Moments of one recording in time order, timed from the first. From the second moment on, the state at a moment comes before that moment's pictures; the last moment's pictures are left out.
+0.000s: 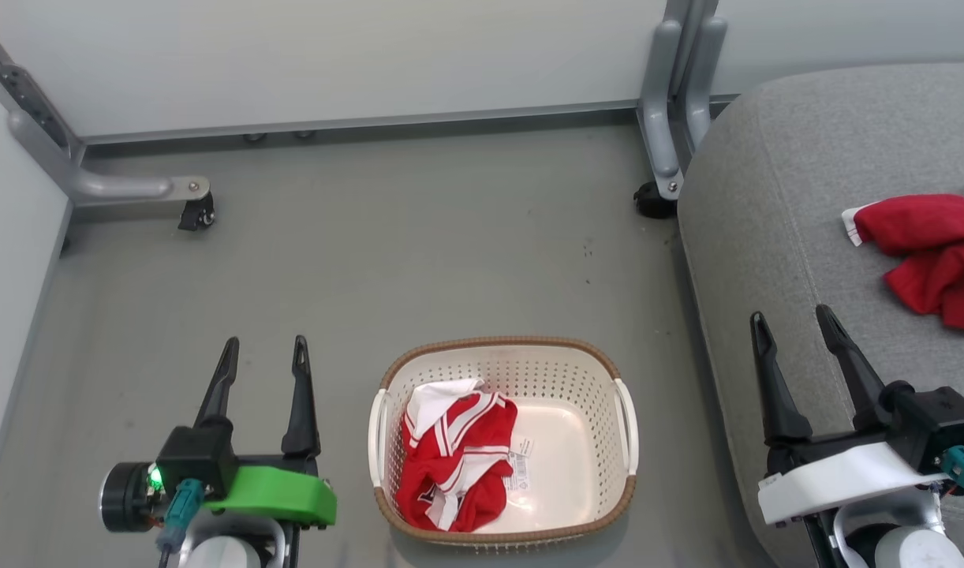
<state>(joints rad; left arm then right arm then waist) -0.07 0.07 -0.14 0.18 -0.17 0.03 -0.26 0.08 -0.05 0.00 -0.20 0.14 0.13 -0.05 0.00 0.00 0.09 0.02</state>
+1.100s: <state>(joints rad) -0.86 0.06 -0.56 0.93 0.03 -0.01 -0.23 -0.36 -0.07 0.13 -0.24 0.17 0.13 -0.21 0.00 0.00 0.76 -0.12</state>
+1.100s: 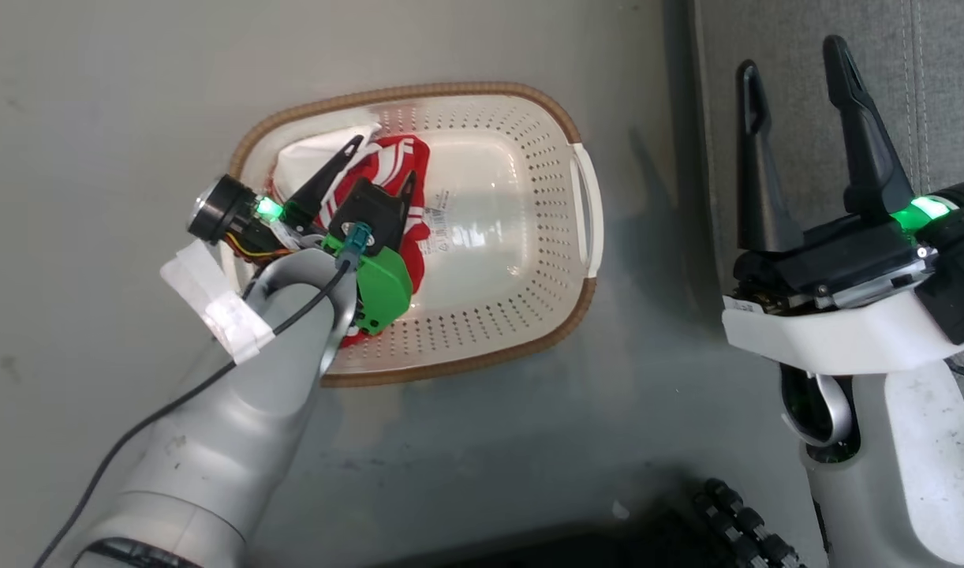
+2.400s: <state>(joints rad) -1.09 0.17 -0.65 1.27 0.08 0.05 -0.03 -0.46 -0.05 0.22 -0.15 0.28 0.13 -0.26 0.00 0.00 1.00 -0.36</state>
